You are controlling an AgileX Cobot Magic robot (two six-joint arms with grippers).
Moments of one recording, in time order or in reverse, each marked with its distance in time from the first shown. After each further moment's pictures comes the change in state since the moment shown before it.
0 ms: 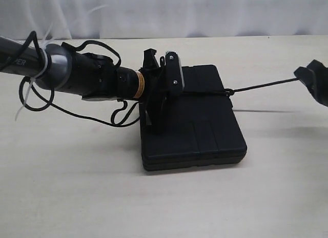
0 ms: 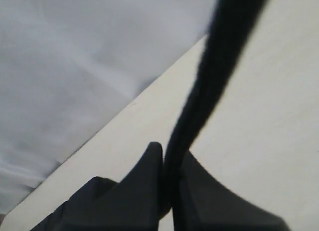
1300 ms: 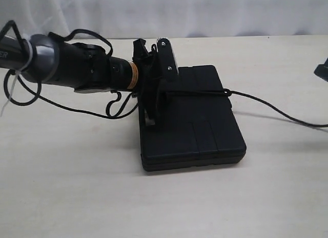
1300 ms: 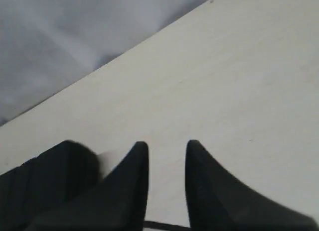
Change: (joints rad) left arm 0.009 -0.060 0.008 -0.018 0.057 -0.057; right arm -0.055 -0.314 0.000 -0.398 0.347 0.201
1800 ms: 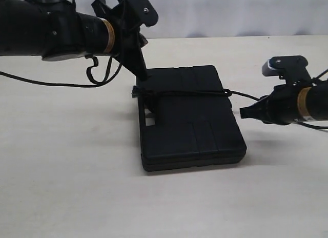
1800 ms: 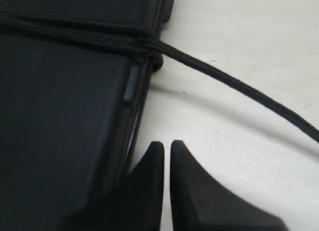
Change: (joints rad) left arm 0.035 -0.228 0.005 -0.007 0.240 -0.291; right arm 0.527 0.030 -0.023 -0.489 0.443 0.265
